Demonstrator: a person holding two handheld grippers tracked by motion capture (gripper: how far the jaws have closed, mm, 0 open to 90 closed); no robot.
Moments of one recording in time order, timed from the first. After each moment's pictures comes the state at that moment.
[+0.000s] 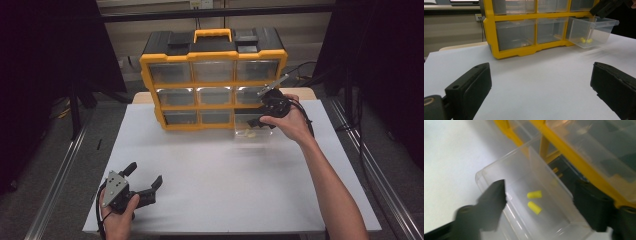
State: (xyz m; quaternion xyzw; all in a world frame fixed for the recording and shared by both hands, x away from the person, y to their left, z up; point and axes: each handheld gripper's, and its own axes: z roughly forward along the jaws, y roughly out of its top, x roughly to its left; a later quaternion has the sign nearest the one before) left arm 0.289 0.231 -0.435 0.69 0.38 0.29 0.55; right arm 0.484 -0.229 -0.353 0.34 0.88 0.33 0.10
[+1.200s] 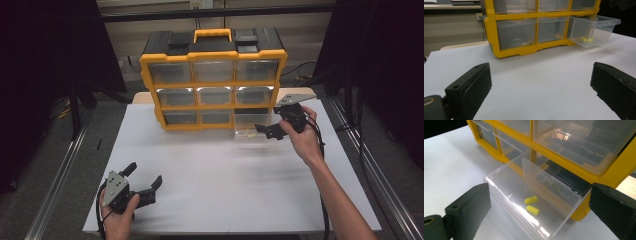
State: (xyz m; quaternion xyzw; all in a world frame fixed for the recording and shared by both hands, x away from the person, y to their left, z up) left arm 0.289 0.230 -0.436 0.69 0.38 0.29 0.55; right arm 0.424 -0.252 -0.361 0.39 0.79 0.43 0.20
